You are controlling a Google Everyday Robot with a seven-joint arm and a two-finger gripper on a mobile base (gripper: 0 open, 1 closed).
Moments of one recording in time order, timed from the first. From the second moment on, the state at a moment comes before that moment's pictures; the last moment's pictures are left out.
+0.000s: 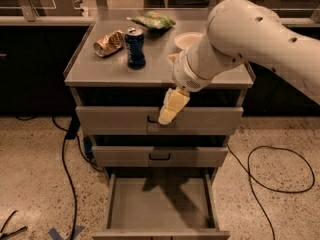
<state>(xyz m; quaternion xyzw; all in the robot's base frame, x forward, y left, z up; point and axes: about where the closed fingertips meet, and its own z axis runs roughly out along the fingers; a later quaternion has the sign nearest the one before) 0.586 -0.023 0.860 -0.66 0.67 0.04 0.33</state>
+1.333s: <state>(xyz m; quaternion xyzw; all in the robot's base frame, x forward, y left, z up) 0.668 0.004 0.838 -0.56 0.65 0.04 0.52</state>
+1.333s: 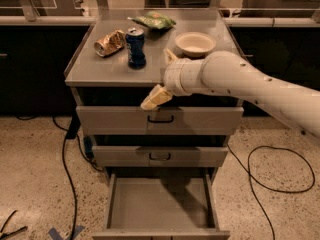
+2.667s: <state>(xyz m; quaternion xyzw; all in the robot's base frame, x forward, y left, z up) 0.754 0.019 0.866 -0.47 0.61 0.05 0.64</state>
